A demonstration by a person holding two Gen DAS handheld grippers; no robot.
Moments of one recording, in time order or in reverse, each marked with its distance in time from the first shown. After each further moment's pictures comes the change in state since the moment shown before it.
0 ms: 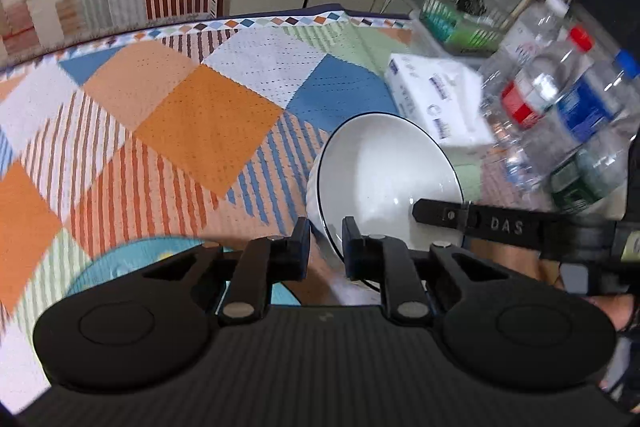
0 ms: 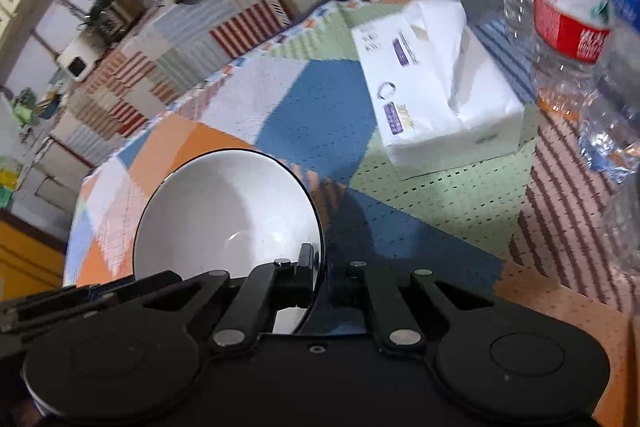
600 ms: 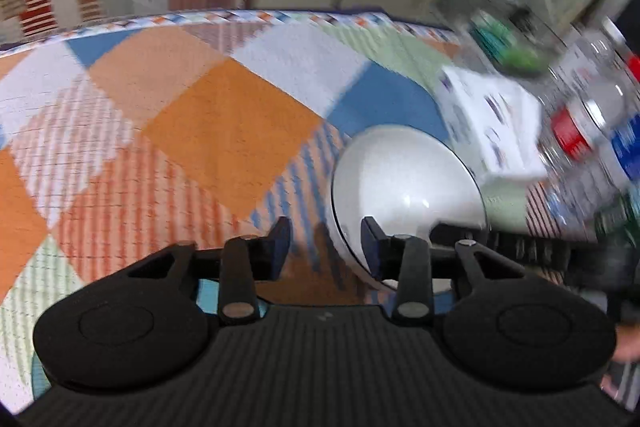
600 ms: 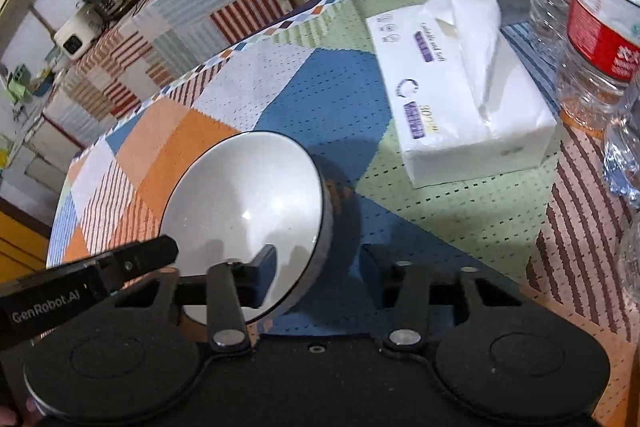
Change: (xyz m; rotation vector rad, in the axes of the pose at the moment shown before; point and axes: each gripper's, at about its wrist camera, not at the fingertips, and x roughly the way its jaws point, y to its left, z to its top) left arm 0.052 0.024 0.009 -0.029 -0.018 0.033; right arm 0.041 -0.001 0.011 0.001 0.026 -0.049
